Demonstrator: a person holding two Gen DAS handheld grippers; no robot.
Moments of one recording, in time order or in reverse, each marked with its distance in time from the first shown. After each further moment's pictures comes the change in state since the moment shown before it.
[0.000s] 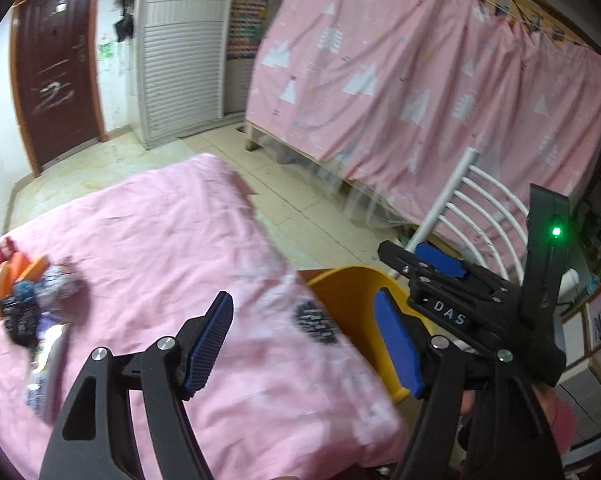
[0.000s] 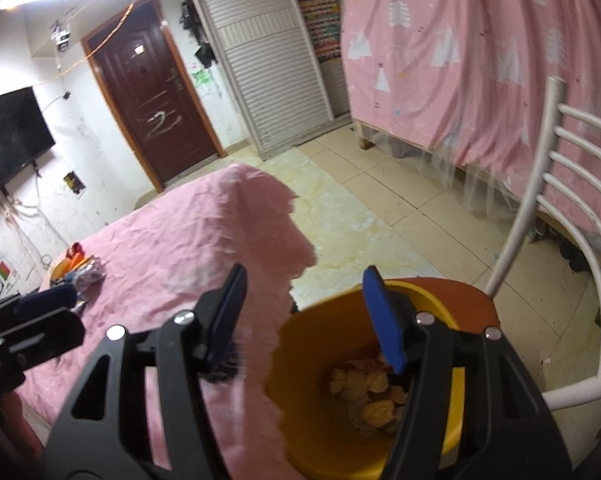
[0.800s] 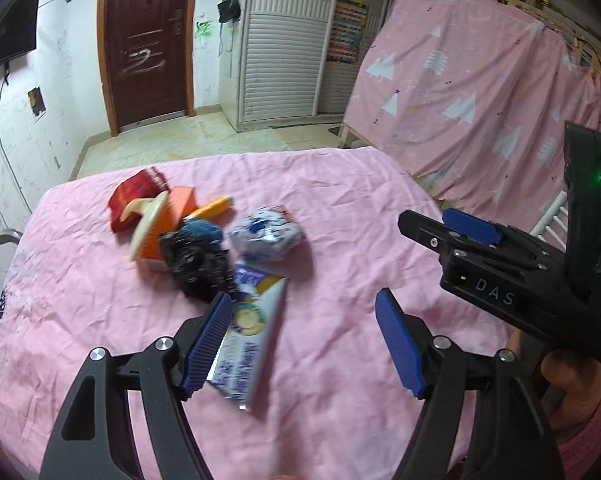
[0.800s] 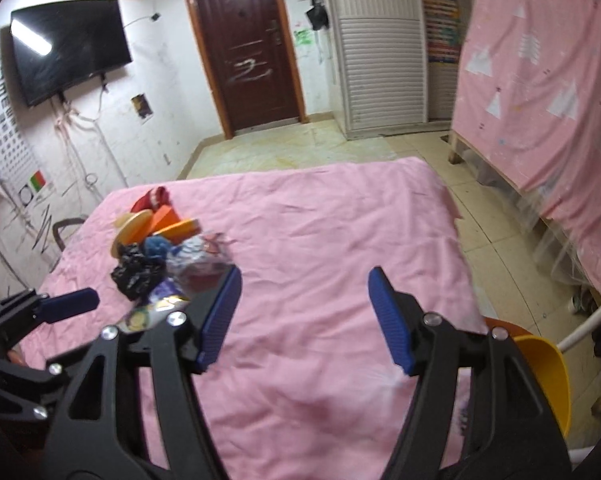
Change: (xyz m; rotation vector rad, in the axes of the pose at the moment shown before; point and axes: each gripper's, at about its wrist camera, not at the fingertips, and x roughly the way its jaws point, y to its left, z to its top) left arm -0.048 0.168 -0.041 -0.189 -0.010 0.213; right arm 0.061 0.199 0.000 -0.303 0.092 0.170
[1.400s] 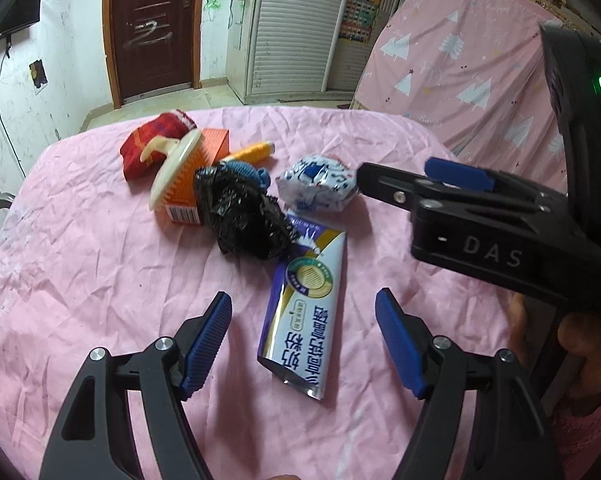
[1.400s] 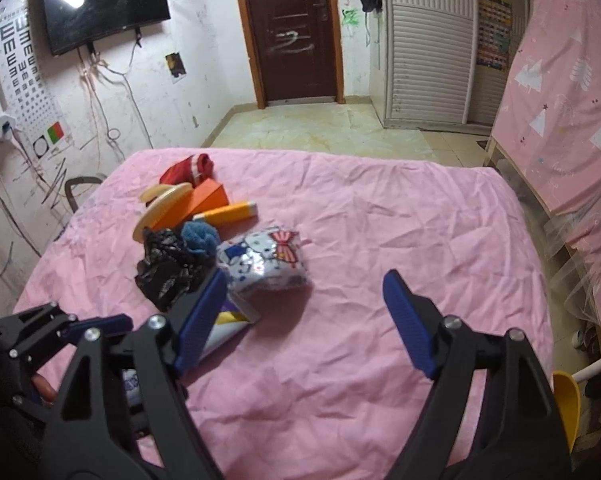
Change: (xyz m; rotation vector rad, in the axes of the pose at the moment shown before) left arm 0.030 0.041 -0.025 -0.029 0.094 -0.006; right arm 0.051 0.064 0.012 -0.144 0.093 0.062
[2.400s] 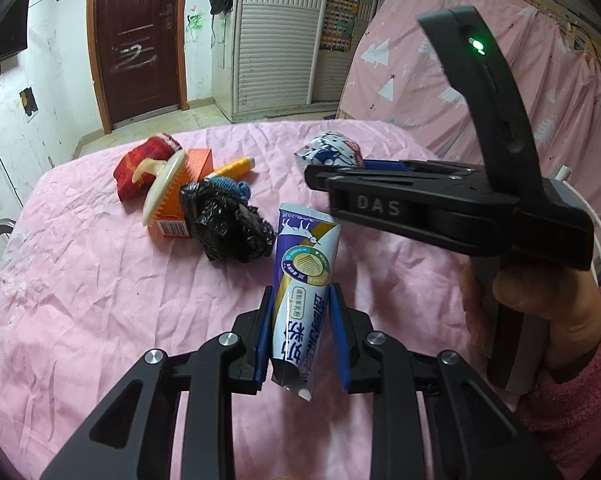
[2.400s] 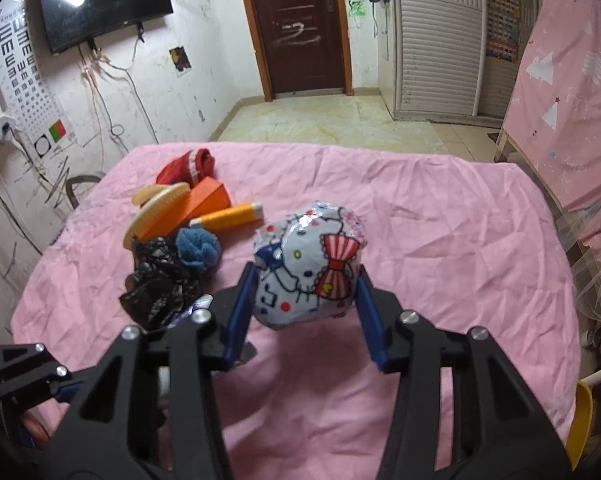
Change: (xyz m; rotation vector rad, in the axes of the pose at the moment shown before) left arm -0.027 -0.013 -0.009 0.078 -0.069 -0.015; right arm 0.022 0.000 0.008 0.019 0.014 0.033
